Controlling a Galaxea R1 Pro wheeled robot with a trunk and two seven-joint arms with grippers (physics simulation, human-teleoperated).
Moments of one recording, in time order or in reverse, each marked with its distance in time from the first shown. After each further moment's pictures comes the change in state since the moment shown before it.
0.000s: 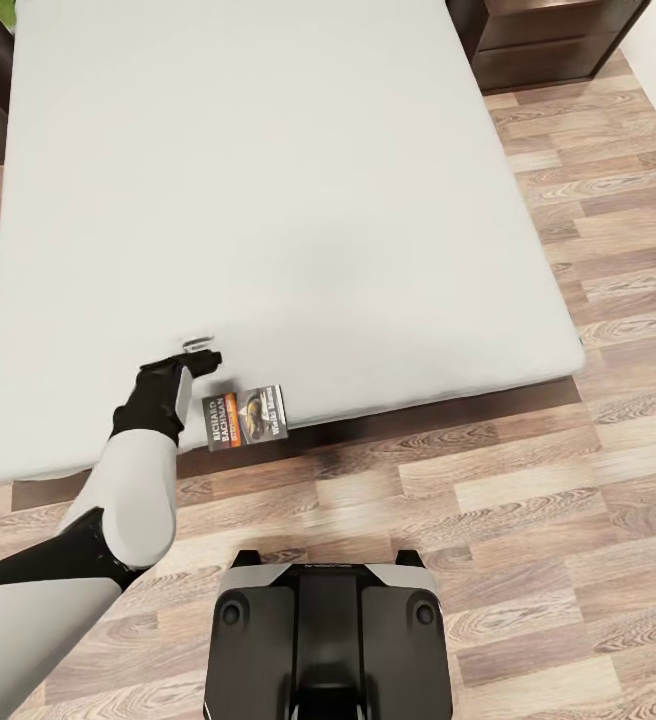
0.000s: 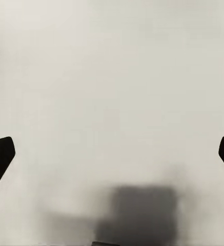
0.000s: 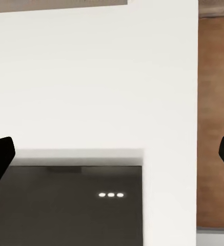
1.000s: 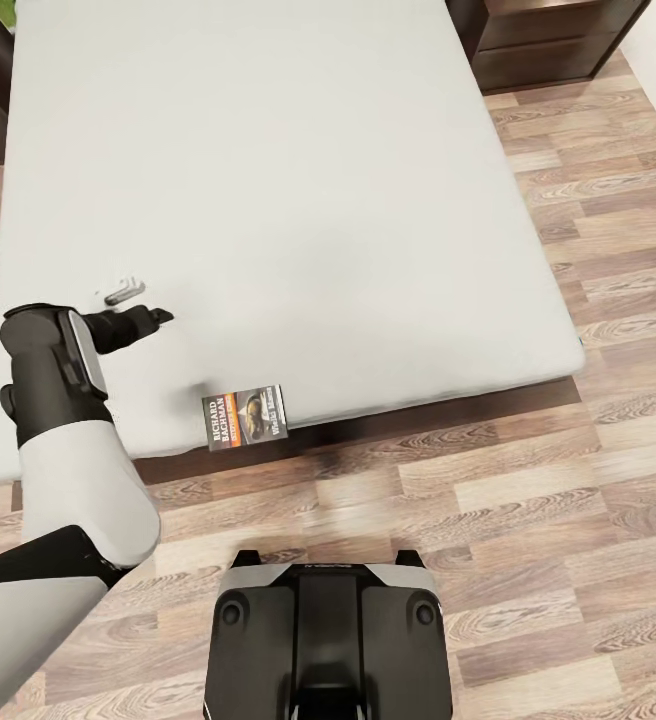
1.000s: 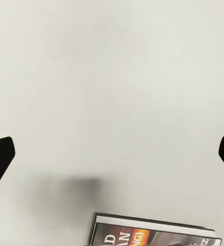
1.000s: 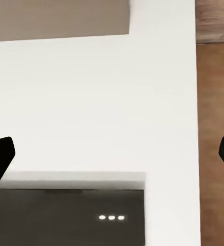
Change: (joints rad) left arm 0.004 0.052 -0.027 -0.582 0.048 0.637 -0.333; right arm -0.001 0.014 -0.002 -0.066 -0.005 -0.025 0.000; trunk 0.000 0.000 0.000
